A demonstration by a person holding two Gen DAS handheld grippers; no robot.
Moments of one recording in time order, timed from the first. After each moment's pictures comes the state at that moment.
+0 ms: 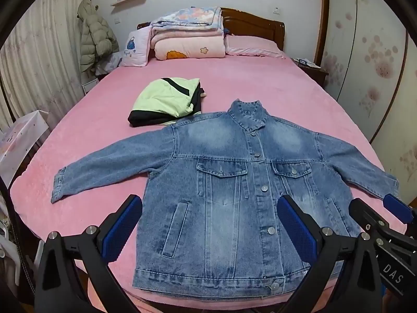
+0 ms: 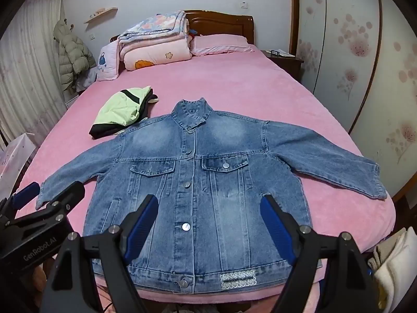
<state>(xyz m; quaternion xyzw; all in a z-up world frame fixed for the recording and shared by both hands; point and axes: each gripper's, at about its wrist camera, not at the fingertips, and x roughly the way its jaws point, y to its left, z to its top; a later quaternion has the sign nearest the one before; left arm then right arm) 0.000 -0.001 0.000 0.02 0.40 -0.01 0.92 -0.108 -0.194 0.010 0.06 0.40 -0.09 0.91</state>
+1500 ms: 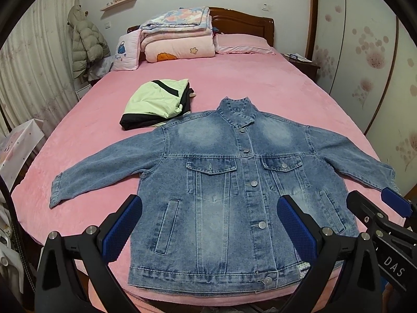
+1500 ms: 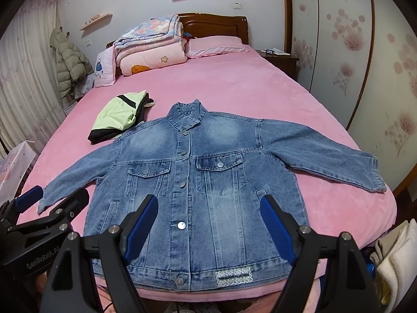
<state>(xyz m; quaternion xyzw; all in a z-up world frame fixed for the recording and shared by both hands) -0.011 -0.020 -0.001 0.03 0.40 -0.03 0.92 -0.121 -0.207 0.009 0.07 0.39 -0.10 0.91</state>
